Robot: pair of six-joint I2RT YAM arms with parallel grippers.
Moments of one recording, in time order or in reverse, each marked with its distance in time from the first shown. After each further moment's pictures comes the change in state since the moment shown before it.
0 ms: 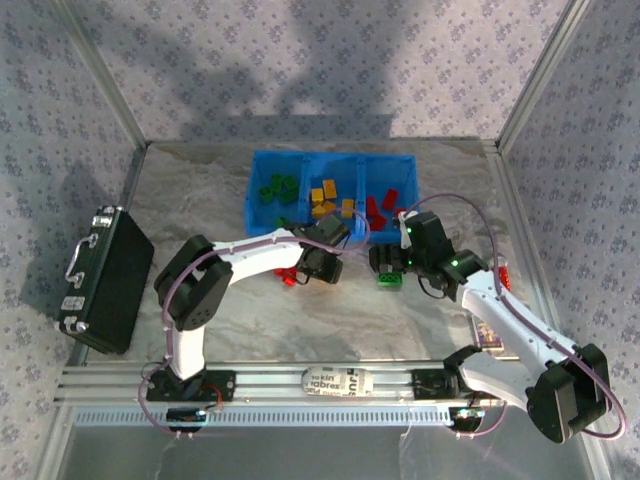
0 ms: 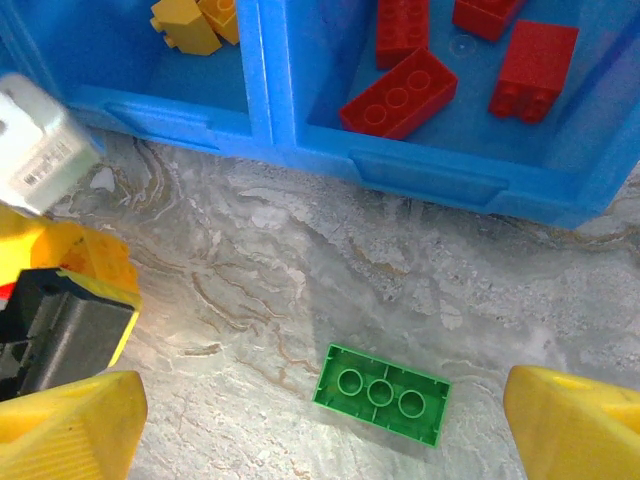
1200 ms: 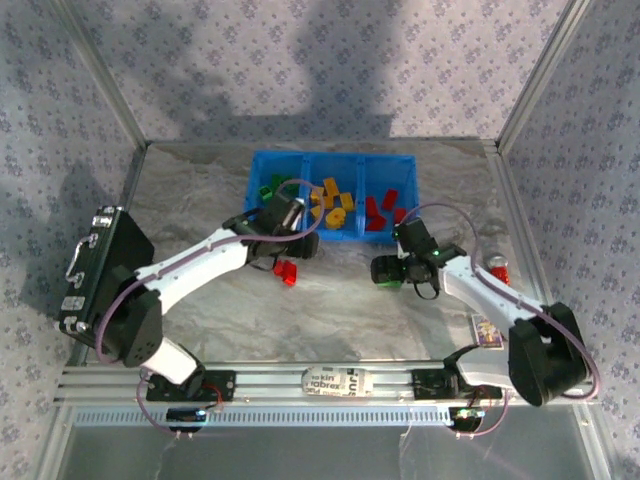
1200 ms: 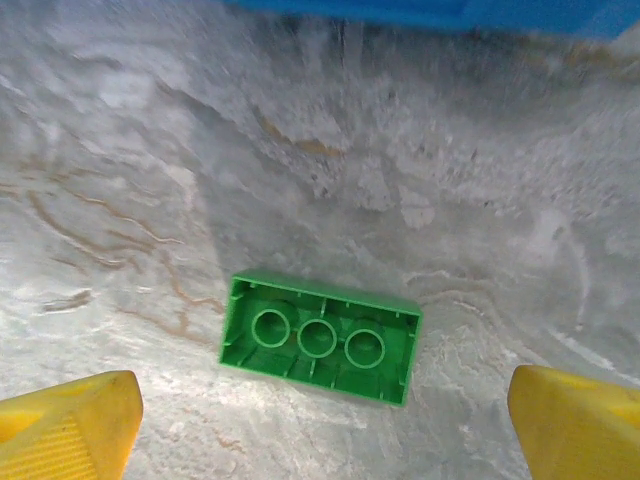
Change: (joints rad) left arm 0.157 -0.398 -0.234 0.103 -0.019 0.023; right arm -0.019 0.230 -0.034 -0.042 0.015 0.067
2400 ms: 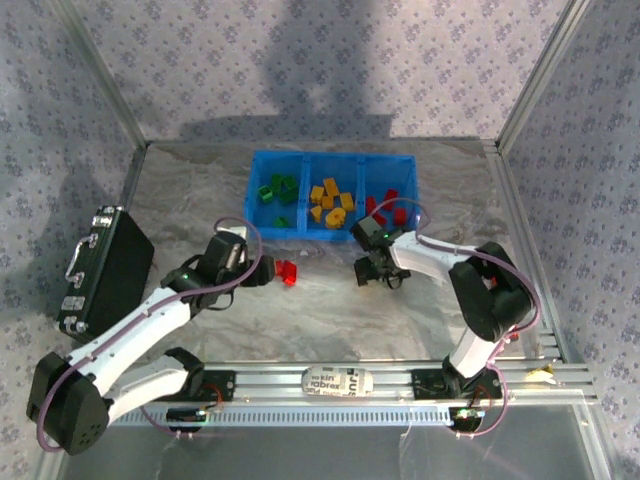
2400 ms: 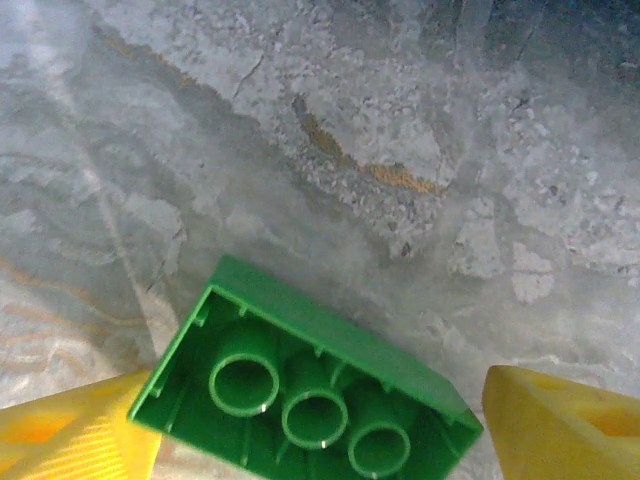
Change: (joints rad) left arm 0.131 -0.509 -0.445 0.065 -0.013 -0.093; right arm 0.157 0.406 0.240 -0.090 0.183 0.054
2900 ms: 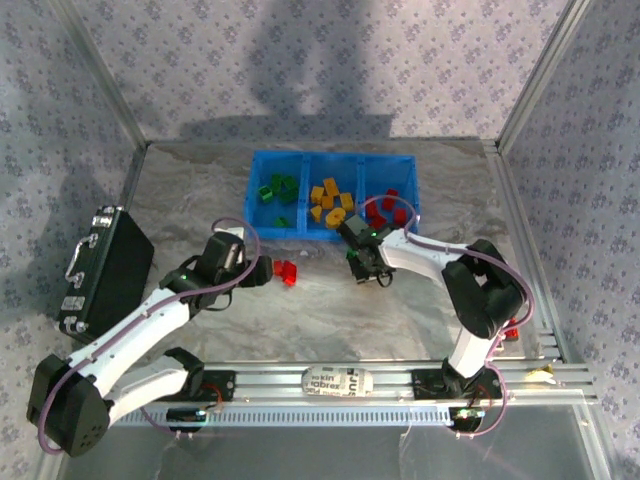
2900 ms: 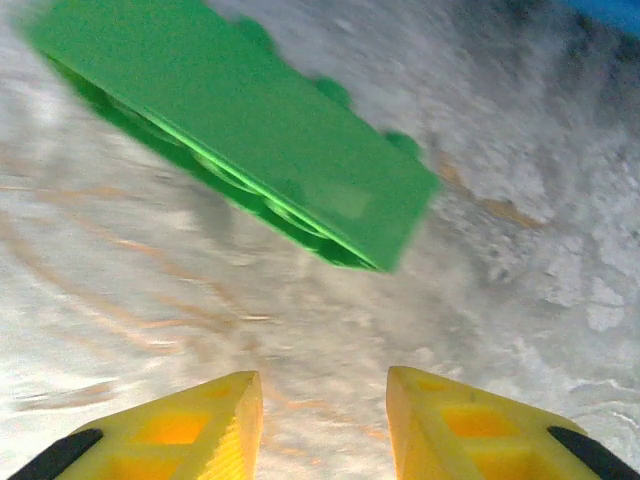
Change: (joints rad) left arm 0.023 -0.005 -0.007 0.000 0.007 0.004; right arm 0.080 0.024 0.094 -0.043 -0.006 -0.025
